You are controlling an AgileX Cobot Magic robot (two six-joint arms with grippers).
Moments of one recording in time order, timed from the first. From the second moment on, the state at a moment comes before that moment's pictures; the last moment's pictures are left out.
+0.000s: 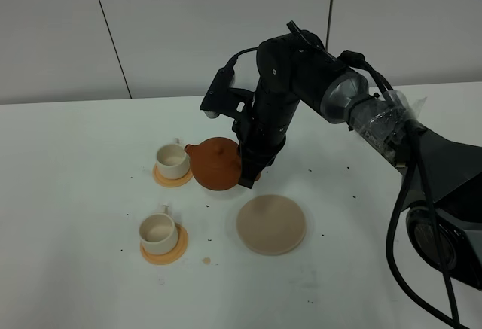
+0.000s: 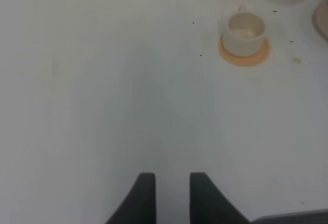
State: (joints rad) left arm 0.01 0.08 -0.52 0.00 1.09 0.08; right arm 0.58 2.52 -2.41 0.17 1.23 -0.80
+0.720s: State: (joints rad) left arm 0.01 0.08 -0.52 0.00 1.09 0.08; right arm 0.58 2.52 -2.41 0.17 1.23 -0.80
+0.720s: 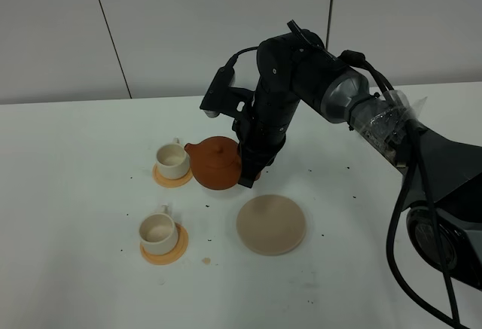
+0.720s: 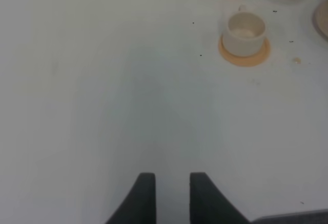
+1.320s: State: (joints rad) left arm 0.01 0.08 -0.52 0.00 1.09 0.08; right arm 0.62 2.52 -2.50 0.05 1.11 -0.78
